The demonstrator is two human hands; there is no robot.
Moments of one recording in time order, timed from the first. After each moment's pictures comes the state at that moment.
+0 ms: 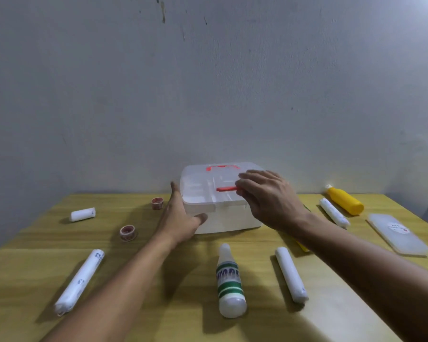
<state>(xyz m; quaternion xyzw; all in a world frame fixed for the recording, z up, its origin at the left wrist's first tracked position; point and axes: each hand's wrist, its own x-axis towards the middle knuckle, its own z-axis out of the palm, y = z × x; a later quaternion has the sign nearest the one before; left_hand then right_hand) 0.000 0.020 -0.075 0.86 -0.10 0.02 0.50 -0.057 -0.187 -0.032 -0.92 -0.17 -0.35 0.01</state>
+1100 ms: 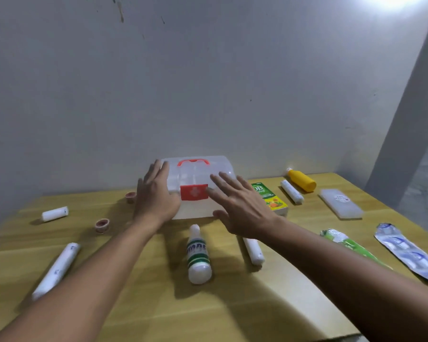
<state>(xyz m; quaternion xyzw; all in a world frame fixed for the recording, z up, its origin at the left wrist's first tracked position) -0.033 0.002 -0.044 0.90 -0.20 0.21 0.33 -0.102 -0.189 -0.067 -0.96 -0.14 -0.25 -0.06</state>
